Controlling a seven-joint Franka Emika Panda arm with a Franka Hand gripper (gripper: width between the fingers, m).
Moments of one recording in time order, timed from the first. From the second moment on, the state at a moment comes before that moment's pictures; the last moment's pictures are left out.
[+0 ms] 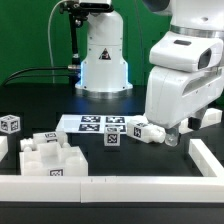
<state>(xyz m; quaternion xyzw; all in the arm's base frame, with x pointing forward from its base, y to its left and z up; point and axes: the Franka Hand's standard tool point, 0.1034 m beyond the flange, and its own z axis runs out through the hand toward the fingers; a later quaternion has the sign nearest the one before) 0.576 0.099 0.072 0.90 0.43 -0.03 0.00</state>
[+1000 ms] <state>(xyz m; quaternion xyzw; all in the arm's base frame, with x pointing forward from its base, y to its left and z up) 0.583 0.016 0.084 0.91 0.41 -0.04 0.00</state>
